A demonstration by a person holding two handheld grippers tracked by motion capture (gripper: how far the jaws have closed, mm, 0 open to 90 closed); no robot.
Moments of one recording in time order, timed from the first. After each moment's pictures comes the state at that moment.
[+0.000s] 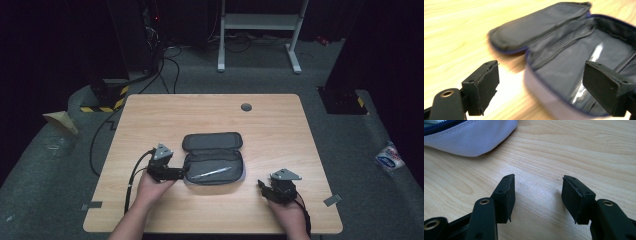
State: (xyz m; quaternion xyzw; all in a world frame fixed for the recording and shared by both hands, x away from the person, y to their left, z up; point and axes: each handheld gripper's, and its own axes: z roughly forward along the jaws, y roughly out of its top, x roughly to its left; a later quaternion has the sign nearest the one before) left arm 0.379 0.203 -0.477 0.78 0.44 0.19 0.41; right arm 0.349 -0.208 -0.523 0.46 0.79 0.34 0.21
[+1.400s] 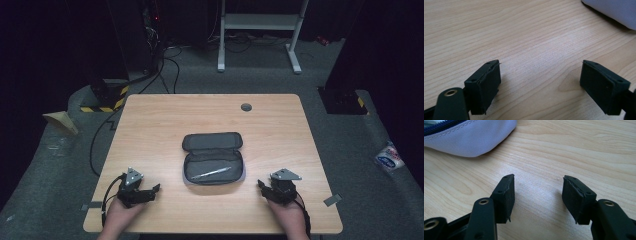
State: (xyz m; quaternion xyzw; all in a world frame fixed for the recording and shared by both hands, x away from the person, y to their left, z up) left arm 0.322 0.278 -0.529 0.77 0.50 0.22 0.34; right arm 0.349 -0.207 -0.523 0.47 0.79 0.34 0.21
